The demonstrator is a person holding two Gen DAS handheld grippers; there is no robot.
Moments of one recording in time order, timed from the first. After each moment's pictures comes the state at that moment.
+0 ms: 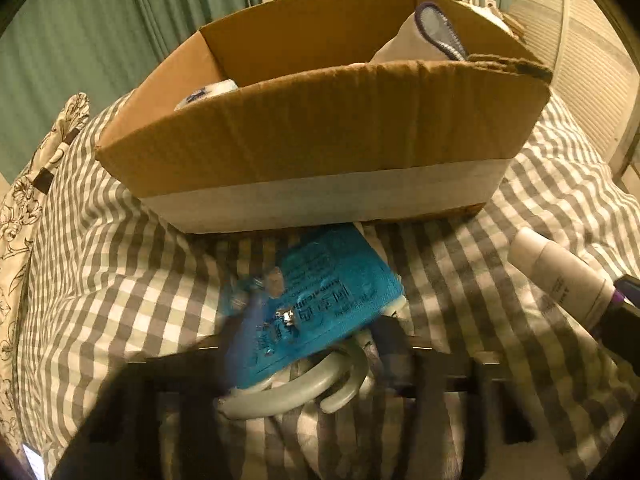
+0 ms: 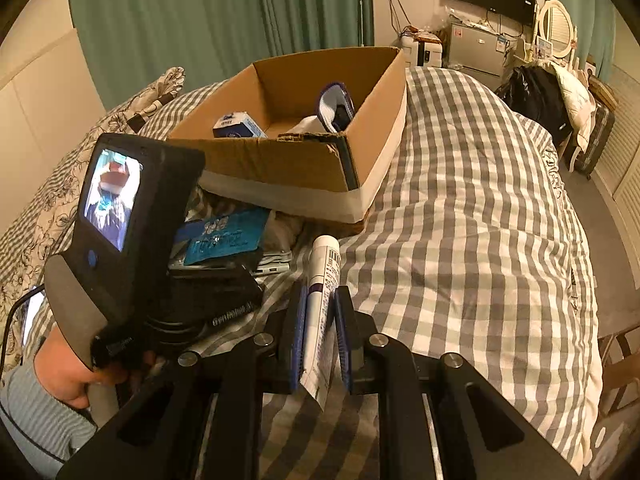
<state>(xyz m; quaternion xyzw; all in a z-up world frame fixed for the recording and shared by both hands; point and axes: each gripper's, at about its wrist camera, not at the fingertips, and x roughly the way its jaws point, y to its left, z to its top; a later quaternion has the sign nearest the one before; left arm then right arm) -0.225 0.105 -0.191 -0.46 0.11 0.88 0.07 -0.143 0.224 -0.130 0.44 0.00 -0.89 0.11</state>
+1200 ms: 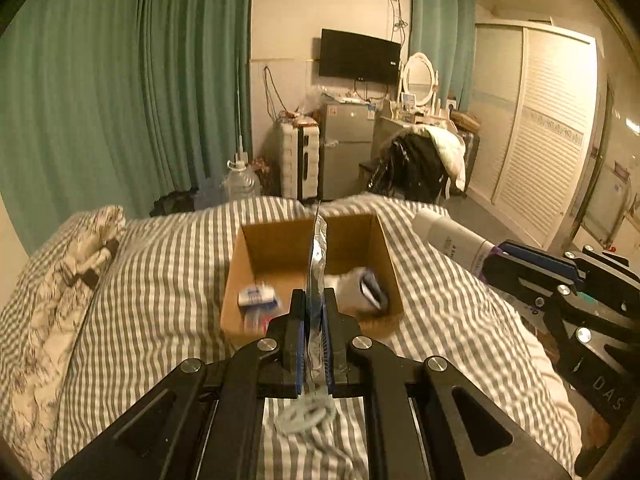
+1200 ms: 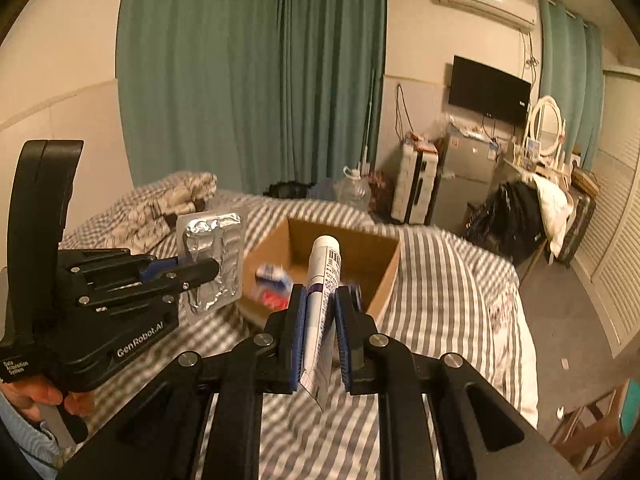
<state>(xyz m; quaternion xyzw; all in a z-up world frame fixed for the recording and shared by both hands) -0.180 0.066 0.027 -0.31 0.04 0.94 0.15 -0.122 0.191 0.046 0.28 0.05 -0.95 0.10</state>
